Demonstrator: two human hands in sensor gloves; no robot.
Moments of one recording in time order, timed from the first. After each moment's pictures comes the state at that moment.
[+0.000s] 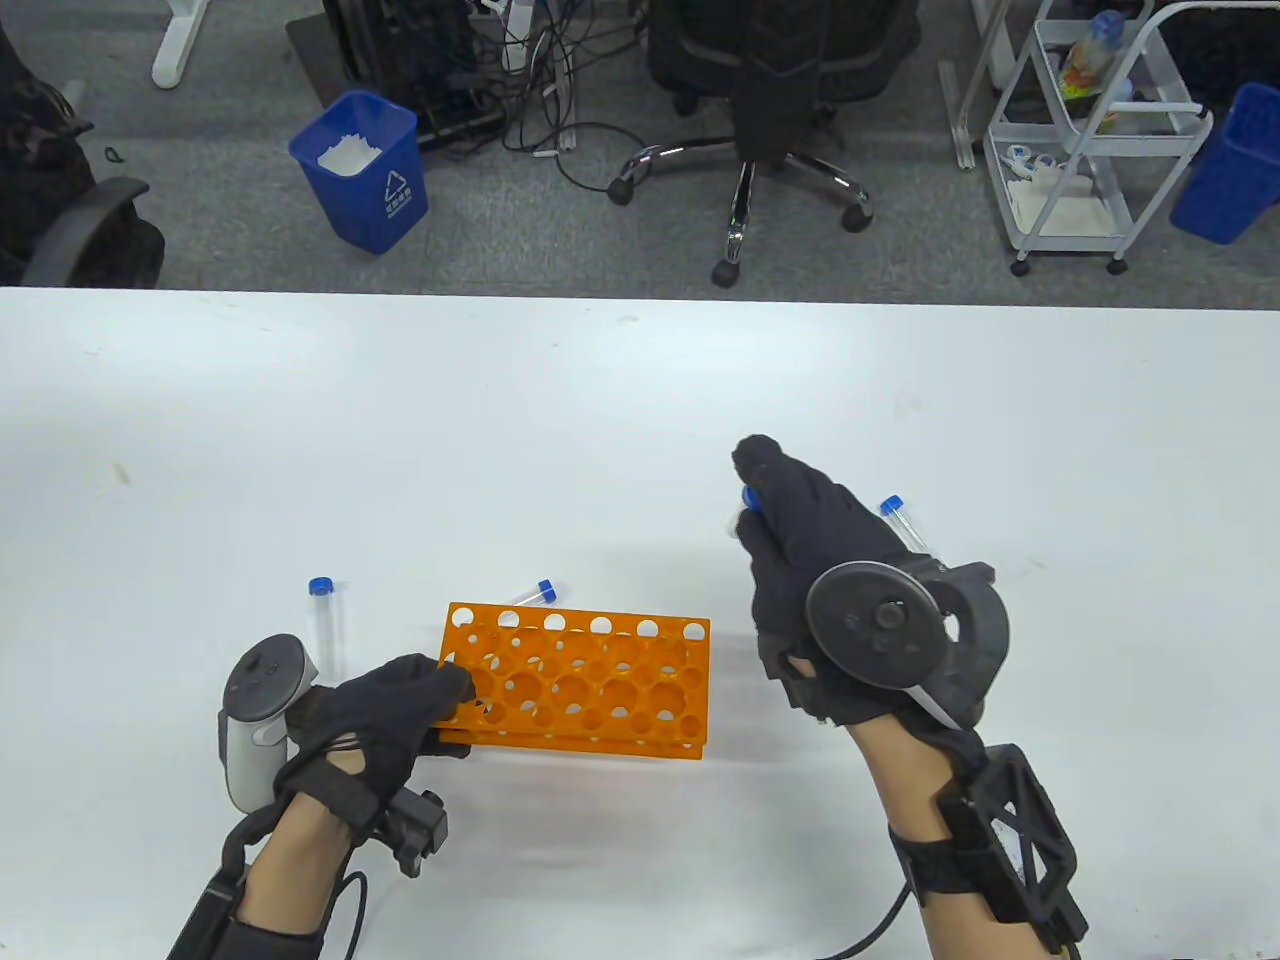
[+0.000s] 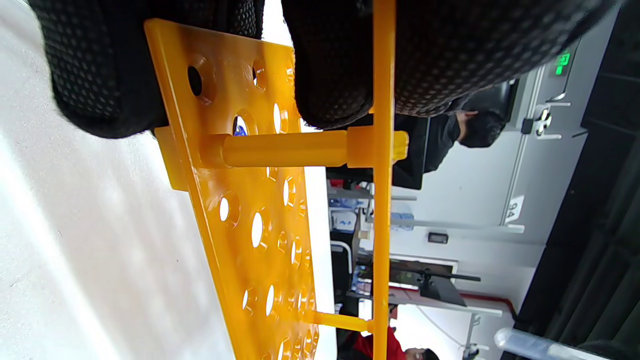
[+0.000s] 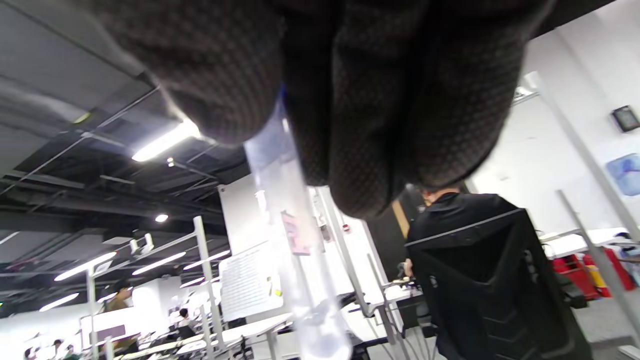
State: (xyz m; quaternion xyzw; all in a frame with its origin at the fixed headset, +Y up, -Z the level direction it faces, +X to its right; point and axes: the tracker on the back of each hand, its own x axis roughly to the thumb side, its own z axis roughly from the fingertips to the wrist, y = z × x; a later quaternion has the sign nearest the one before) left_hand -0.267 -0.727 -0.179 -0.19 0.04 0.66 0.72; right_hand 0.094 -0.511 -0.205 0.14 -0.25 0.93 0.23
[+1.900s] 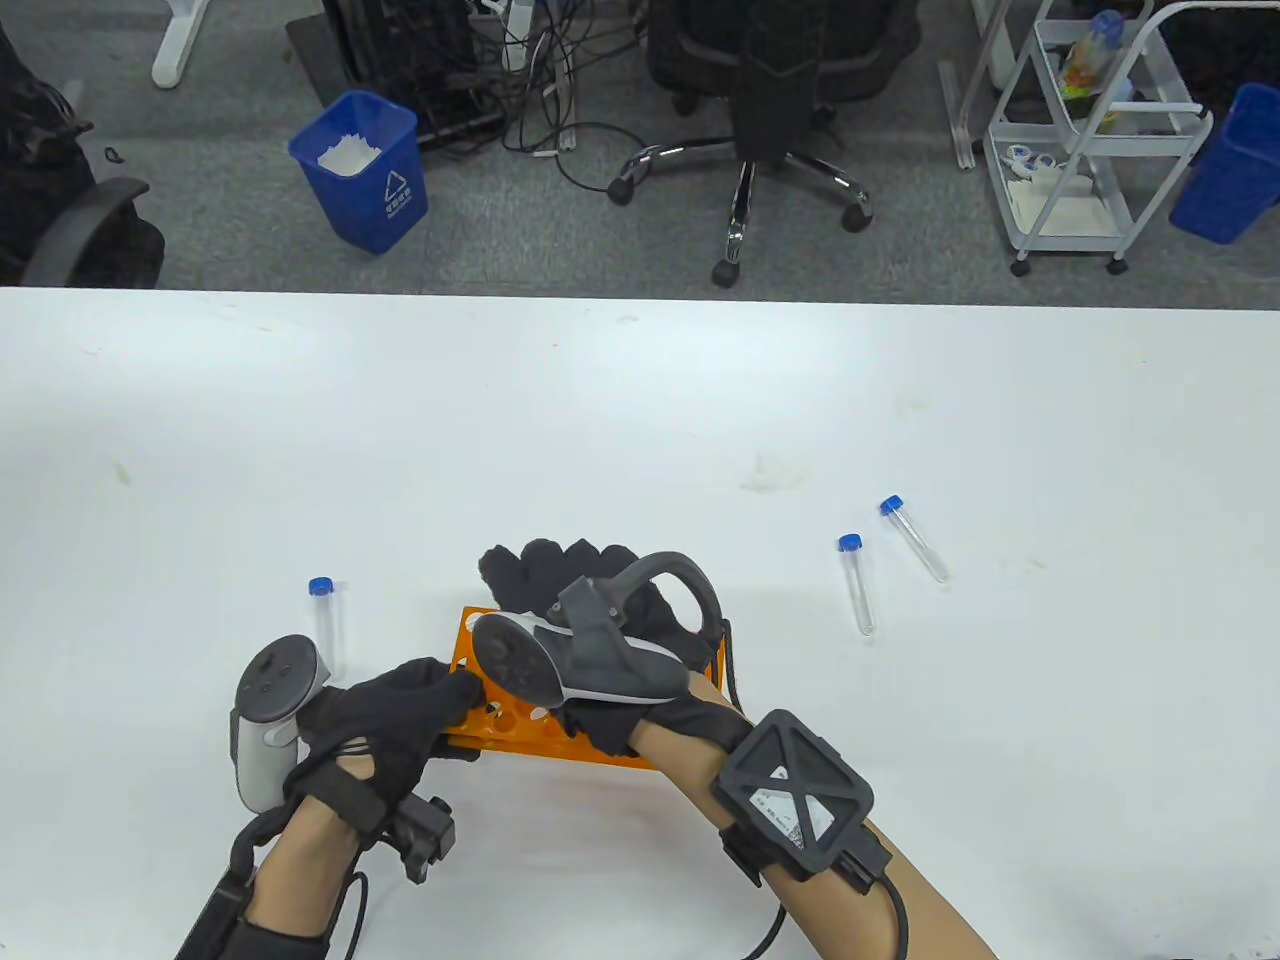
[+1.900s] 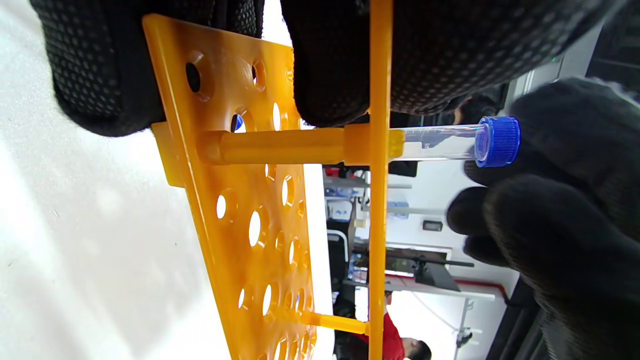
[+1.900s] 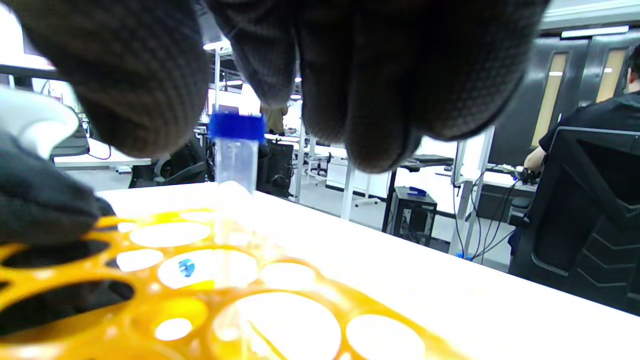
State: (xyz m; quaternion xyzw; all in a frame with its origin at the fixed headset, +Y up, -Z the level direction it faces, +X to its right) left_hand -0.260 -0.731 -0.179 -0.19 0.02 0.66 0.72; right_hand -0.054 -0.572 -0.209 0.32 -0.04 0.95 0.01
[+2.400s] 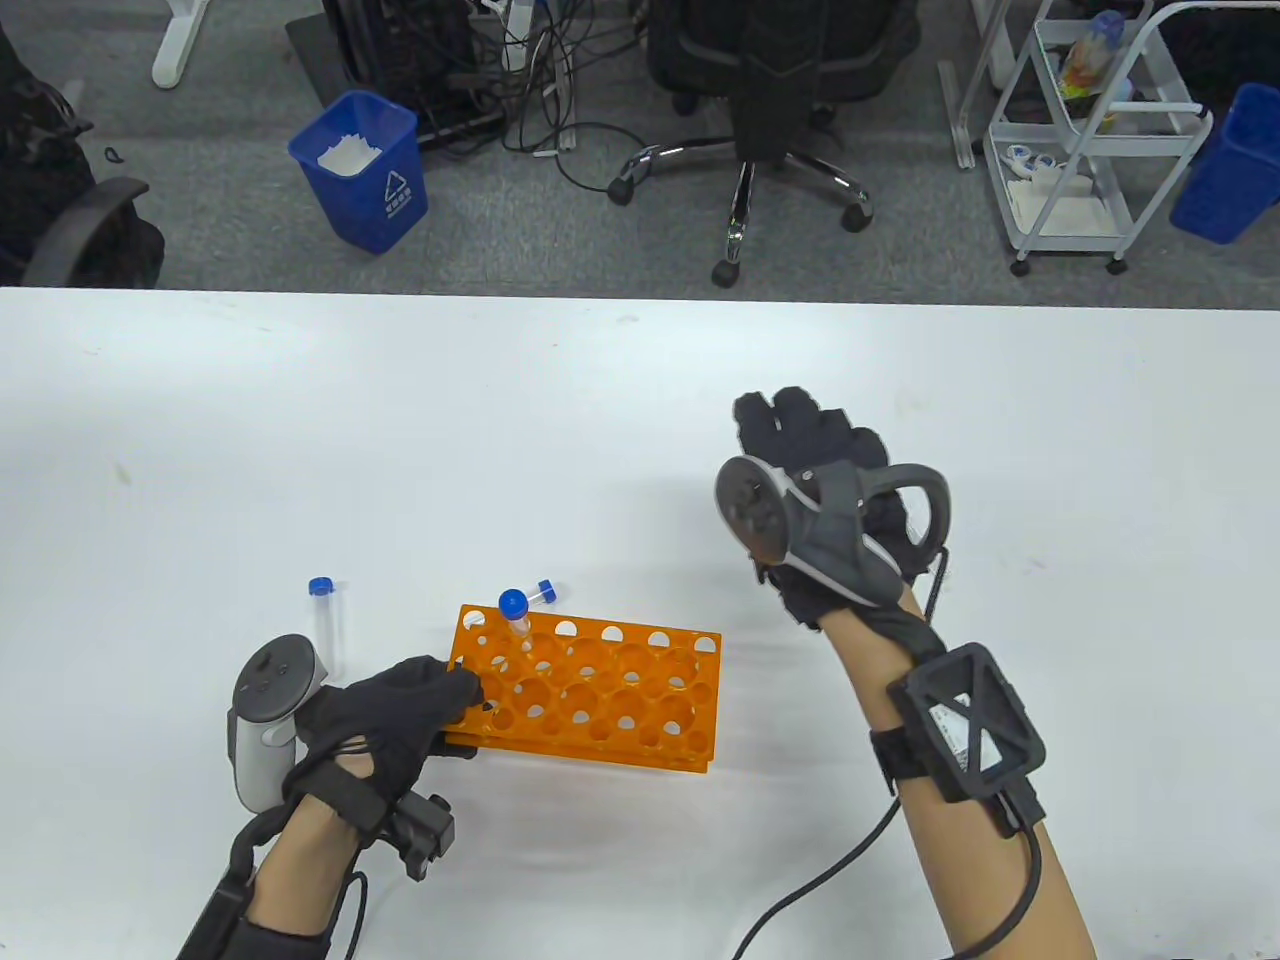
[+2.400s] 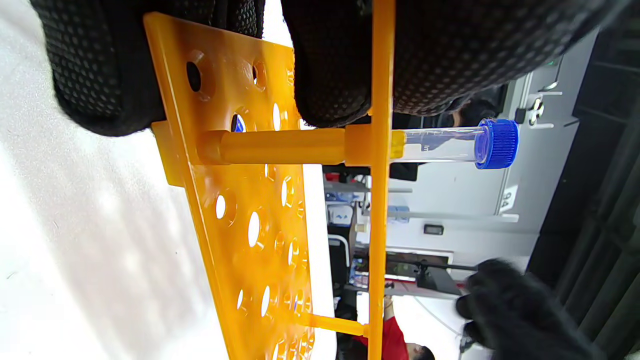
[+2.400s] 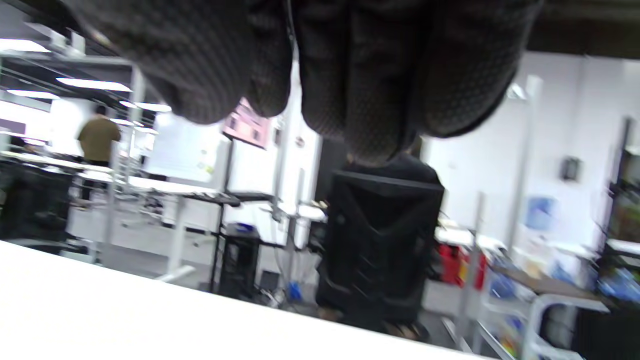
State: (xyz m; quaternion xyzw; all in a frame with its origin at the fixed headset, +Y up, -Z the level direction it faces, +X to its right) left_hand -0.262 -0.729 -0.180 -0.19 0.03 0.66 0.73; right_hand 0.114 -0.563 -0.300 0.06 -0.13 0.99 -0.02
